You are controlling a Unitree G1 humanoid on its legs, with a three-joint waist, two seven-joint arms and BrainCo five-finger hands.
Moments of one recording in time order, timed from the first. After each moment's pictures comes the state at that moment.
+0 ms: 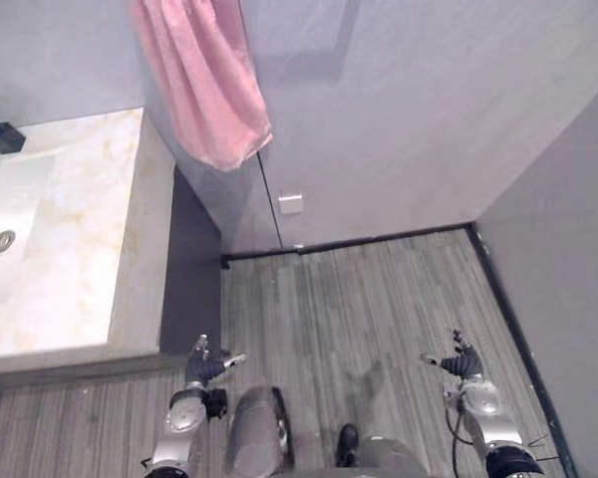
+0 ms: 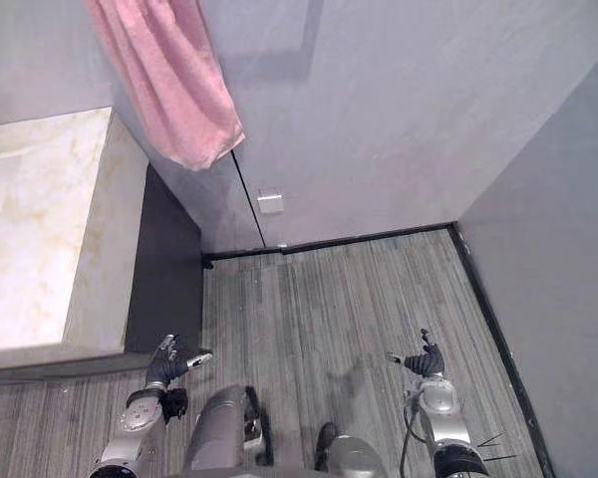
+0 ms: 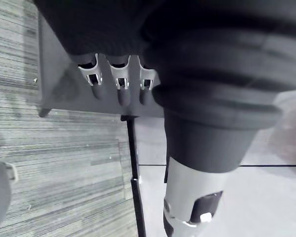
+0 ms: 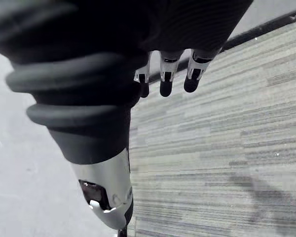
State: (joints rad) left arm 0.08 0.15 0.00 0.60 -0.17 -0.14 0.14; right arm -0.04 -0.23 -0.13 0.77 0.01 -0.06 -0.19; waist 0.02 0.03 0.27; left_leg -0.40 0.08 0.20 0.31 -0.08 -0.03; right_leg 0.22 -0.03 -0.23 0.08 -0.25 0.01
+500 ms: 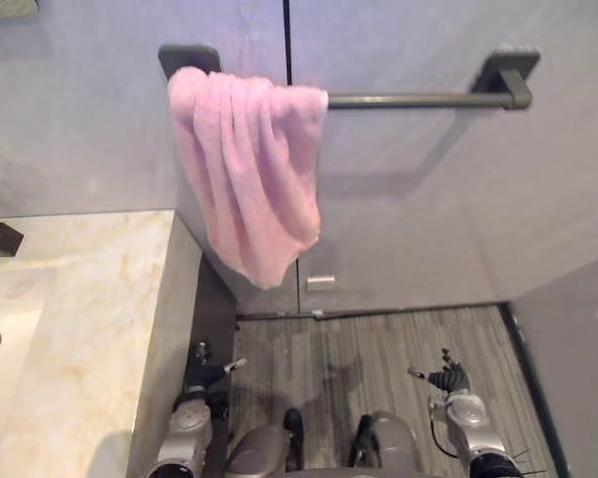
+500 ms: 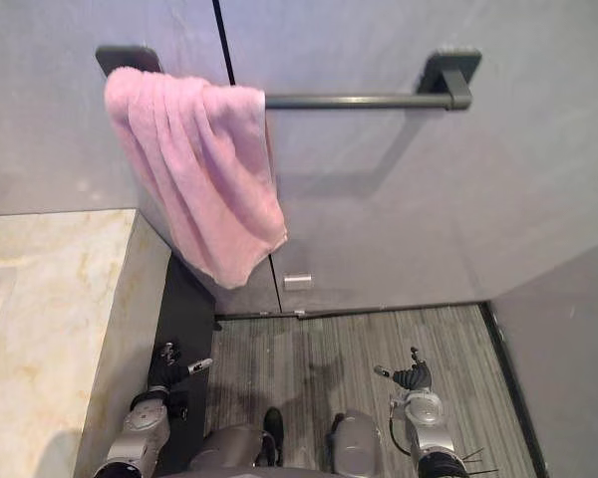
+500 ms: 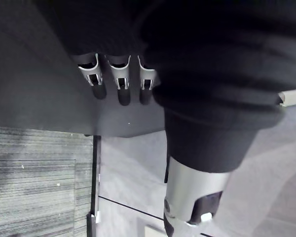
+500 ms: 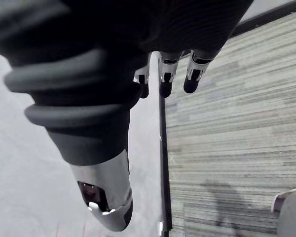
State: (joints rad) left arm 0.06 0.17 0.00 0.68 -0.14 -0.11 0.18; right arm -0.03 -0.17 -0.12 0.82 -0.01 -0.04 -0.20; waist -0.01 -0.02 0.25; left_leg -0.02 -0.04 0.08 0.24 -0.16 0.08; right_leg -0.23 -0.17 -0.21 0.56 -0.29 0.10
